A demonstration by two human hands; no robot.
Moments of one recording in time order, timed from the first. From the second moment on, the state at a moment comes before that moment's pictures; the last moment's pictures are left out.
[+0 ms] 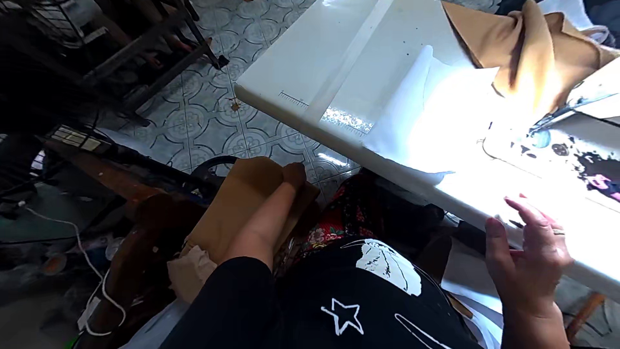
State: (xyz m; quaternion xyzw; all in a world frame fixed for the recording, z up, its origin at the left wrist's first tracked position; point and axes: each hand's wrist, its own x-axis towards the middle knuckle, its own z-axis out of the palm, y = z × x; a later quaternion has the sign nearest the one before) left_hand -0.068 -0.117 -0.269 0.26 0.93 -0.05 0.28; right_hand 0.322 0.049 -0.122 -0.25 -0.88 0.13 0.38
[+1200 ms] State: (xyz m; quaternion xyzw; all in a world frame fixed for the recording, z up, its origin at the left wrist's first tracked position) left_hand 0.067 -0.005 -0.091 0.65 0.74 0.10 0.13; right_hand 0.301 0.030 -0.082 -0.32 -0.79 0.25 0.46
